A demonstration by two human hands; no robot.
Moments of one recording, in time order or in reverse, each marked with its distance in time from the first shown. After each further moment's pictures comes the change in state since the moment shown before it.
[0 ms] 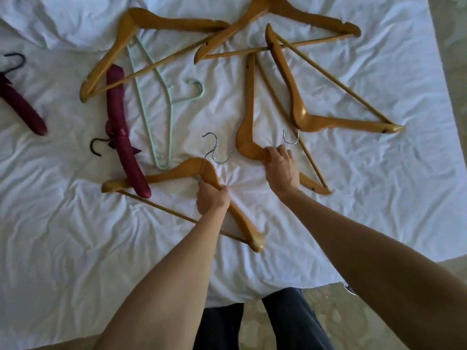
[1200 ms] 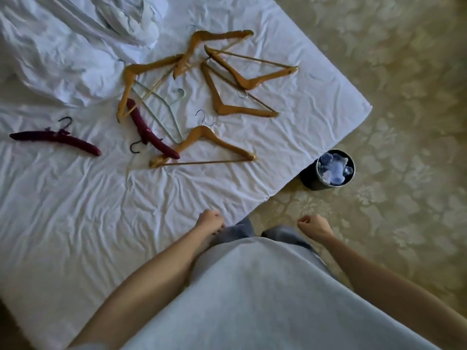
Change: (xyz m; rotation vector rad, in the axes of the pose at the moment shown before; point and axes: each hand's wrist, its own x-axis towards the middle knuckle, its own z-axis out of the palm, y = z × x) left_hand -0.172 -0.261 -0.215 0.534 -0.558 0.442; right_hand -0.522 -0.057 -0.058 0.389 -0.287 0.788
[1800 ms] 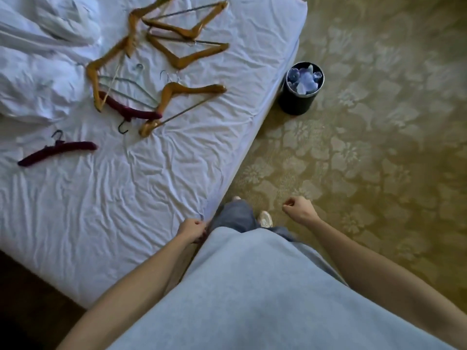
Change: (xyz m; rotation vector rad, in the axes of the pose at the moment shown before) left_hand -0.123 -0.288 0.024 0.303 0.040 0.024; right_hand -0.226 0.102 0.284 0.448 0.057 0.084
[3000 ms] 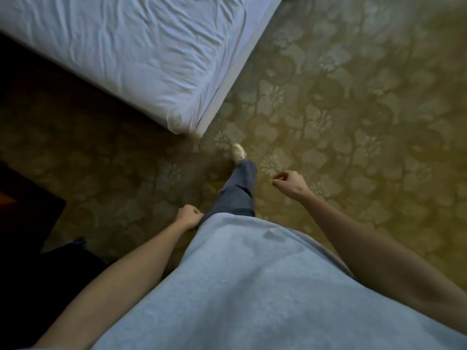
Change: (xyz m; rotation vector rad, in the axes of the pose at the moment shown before) left_hand -0.231 -0.797 0.187 0.236 -0.045 0.039; right_hand -0.464 0.308 0.597 0.040 -0.019 -0.072
